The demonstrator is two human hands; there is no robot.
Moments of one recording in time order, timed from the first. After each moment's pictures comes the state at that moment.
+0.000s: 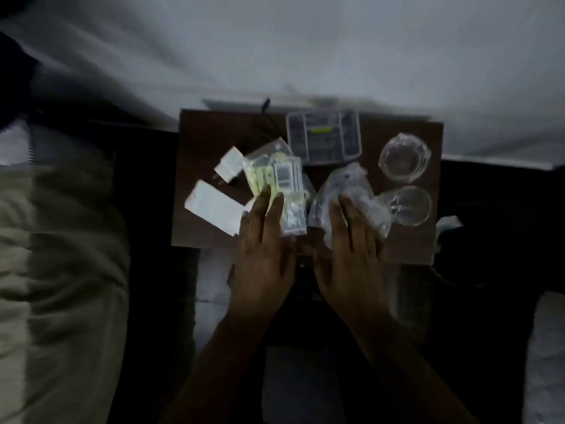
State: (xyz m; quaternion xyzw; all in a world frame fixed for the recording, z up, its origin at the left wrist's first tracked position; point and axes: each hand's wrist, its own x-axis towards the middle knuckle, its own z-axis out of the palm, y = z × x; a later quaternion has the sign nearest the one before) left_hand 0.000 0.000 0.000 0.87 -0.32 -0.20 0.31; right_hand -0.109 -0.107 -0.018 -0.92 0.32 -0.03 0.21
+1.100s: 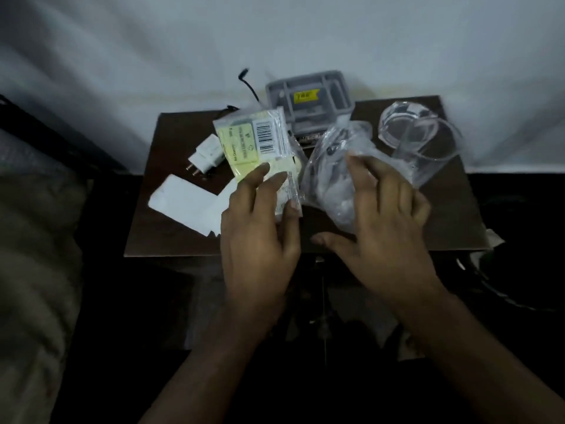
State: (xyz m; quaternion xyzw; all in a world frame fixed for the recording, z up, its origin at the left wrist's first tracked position) left_hand -0.044 0.019 -0.127 0.83 -0.37 0.03 0.41; right_hand -0.159 -0.102 -0.135 -0.93 0.30 -0.18 0.10
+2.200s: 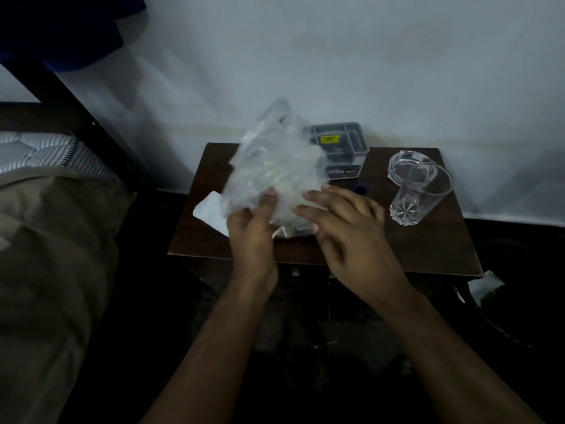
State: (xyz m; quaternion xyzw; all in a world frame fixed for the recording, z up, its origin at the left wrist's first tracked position) left_hand -0.024 0.034 -0.095 0.55 0.02 -0.21 0.81; right_hand -0.135 -0.070 -0.099 -0.94 0.09 -0.27 0.18
